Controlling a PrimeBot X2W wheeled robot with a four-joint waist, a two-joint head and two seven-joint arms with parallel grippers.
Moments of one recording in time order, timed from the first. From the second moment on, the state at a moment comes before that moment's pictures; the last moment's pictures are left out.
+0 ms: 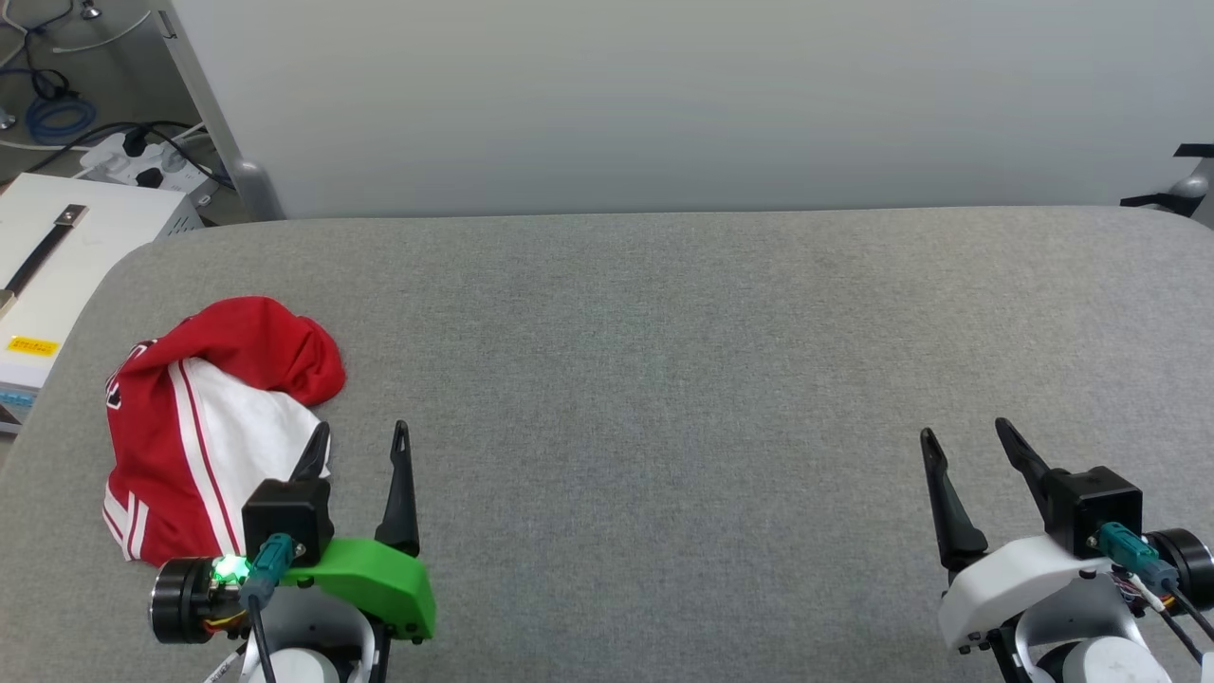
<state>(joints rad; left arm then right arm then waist) -0.01 0.05 0.00 0.02 -0.03 0.00 -0.02 0.00 -0.05 -0.01 0.01 0.03 0.13 -0.02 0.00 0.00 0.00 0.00</state>
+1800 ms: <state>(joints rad) 0.01 0.05 -0.04 0.08 -0.11 -0.02 -0.14 0.01 -0.05 -0.02 0.04 0.10 0.13 -0.14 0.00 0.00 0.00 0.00</state>
